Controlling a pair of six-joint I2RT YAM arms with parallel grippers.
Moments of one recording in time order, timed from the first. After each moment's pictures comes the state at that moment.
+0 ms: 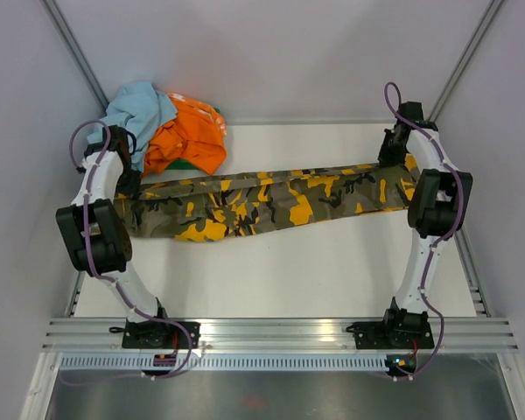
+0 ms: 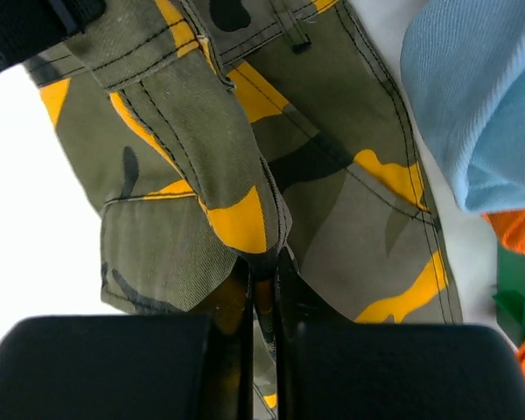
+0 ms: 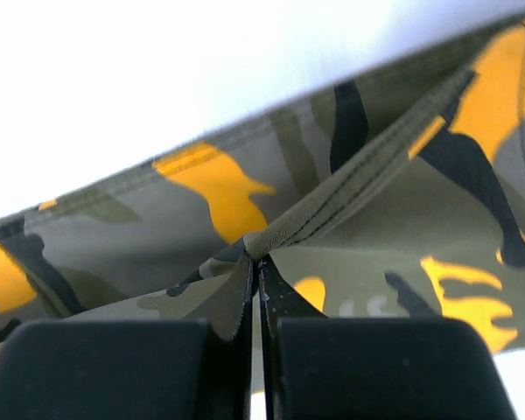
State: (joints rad) left arm 0.24 1.79 1.52 -0.97 -0.35 -1.03; right arm -0.14 2.20 1.89 -0.75 -0.04 0.23
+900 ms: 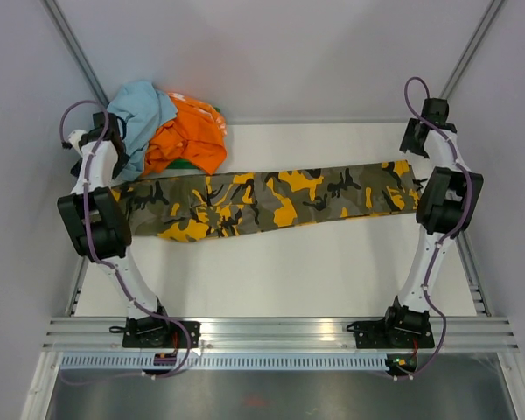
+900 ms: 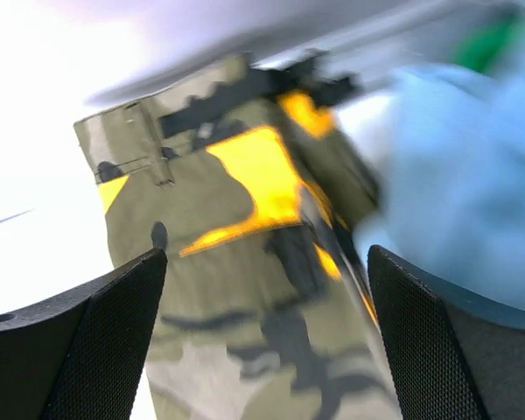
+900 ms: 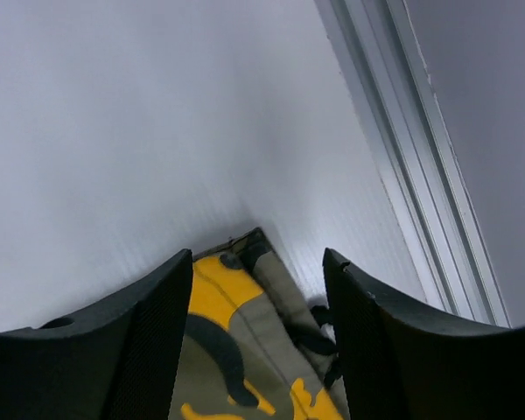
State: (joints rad) left arm 0.28 2.01 1.75 -0.89 -0.62 -0.85; right arm -0.25 2.33 2.02 -0.57 0.20 0.10
